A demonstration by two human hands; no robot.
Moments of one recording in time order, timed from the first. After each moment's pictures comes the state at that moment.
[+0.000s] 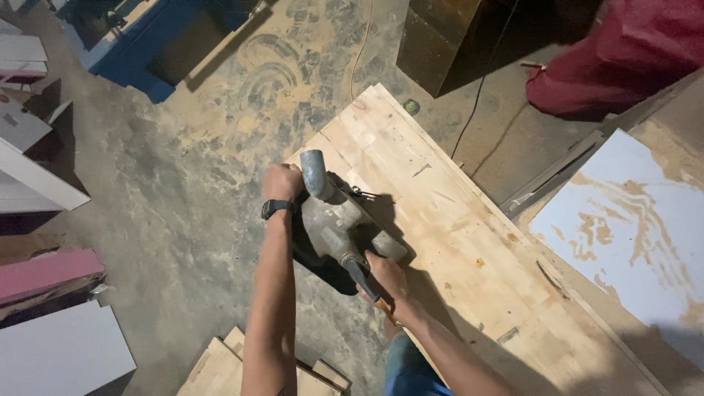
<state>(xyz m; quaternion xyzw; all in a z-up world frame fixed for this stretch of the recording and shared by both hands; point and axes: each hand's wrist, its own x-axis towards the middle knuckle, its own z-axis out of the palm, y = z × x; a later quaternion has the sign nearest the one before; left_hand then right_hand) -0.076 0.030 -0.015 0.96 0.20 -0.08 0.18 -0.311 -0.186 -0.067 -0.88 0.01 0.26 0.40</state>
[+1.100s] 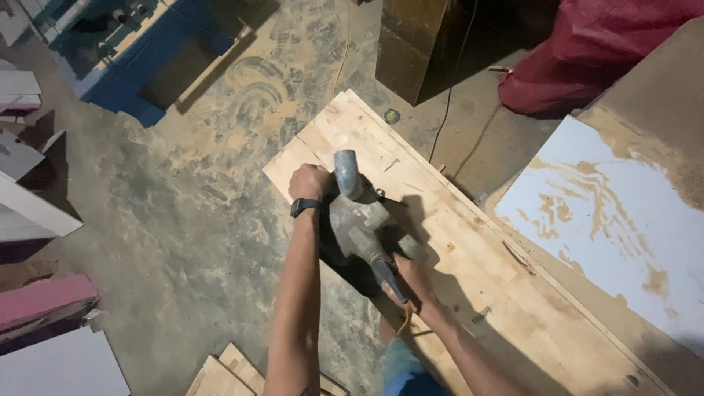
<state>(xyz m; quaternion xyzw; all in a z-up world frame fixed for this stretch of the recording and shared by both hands) -0.096 -0.080 -0.015 0.96 0.17 -0.12 0.17 -0.363 -0.284 -0.065 -0.87 0.04 0.14 0.47</state>
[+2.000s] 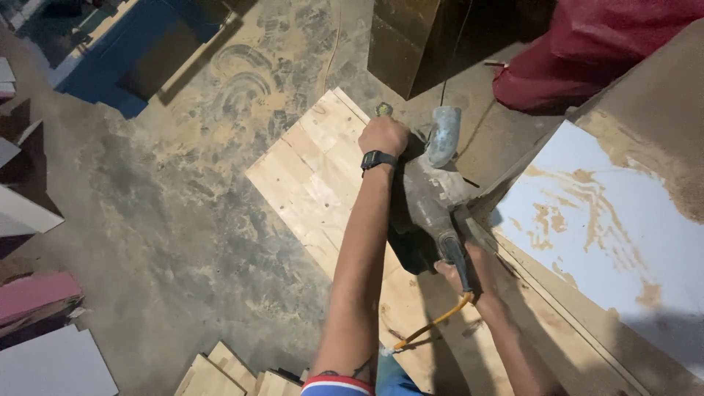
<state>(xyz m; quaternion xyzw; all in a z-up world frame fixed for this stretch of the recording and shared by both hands) -0.053 -0.289 0.024 0.96 0.03 -0.12 0.25 -0.348 -0.405 -0.020 -0.87 0.21 0.07 0.44</state>
